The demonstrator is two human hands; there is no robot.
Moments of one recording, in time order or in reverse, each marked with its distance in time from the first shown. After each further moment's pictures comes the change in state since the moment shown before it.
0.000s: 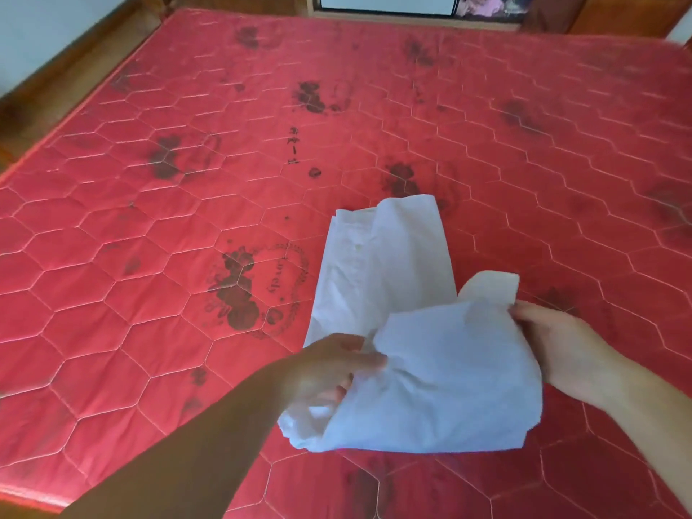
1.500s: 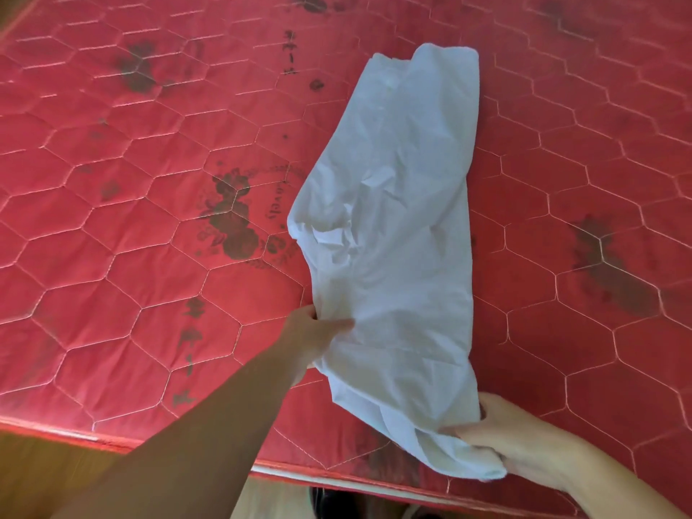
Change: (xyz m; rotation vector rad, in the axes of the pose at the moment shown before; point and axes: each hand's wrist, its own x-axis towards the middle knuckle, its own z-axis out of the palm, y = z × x) left_hand 0.036 -0.106 -0.002 -0.293 0.554 -0.115; right_hand -0.023 0.170 0.041 -0.423 -0.276 0.371
